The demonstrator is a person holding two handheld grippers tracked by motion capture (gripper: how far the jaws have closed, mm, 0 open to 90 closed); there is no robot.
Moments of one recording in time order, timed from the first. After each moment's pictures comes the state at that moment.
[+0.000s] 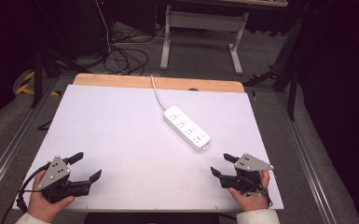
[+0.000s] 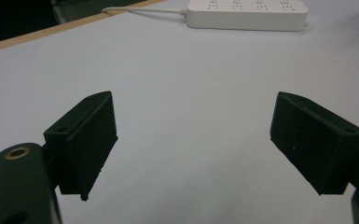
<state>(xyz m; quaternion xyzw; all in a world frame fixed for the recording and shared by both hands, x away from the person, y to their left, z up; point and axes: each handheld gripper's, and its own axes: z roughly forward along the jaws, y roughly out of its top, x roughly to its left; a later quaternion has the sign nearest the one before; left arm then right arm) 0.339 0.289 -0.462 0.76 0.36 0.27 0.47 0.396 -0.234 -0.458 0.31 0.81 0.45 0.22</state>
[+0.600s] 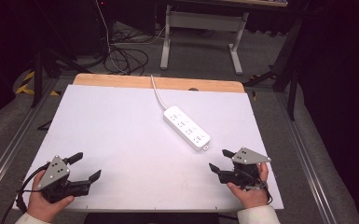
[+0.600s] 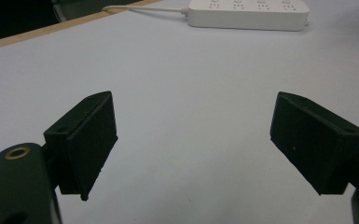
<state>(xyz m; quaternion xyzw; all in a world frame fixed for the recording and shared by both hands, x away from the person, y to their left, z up) 0.339 0.290 -0.462 0.76 0.37 0.26 0.47 0.407 -0.226 -0.443 0.31 0.82 0.44 0.21</state>
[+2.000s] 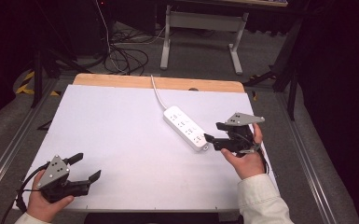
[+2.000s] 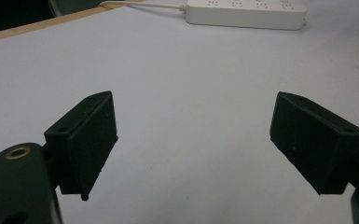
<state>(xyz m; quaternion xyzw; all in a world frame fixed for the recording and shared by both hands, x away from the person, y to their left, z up) 0.340 0.292 -0.463 0.76 0.37 0.25 0.47 0.469 -0.198 -0.375 0.32 0.82 0.42 0.20</state>
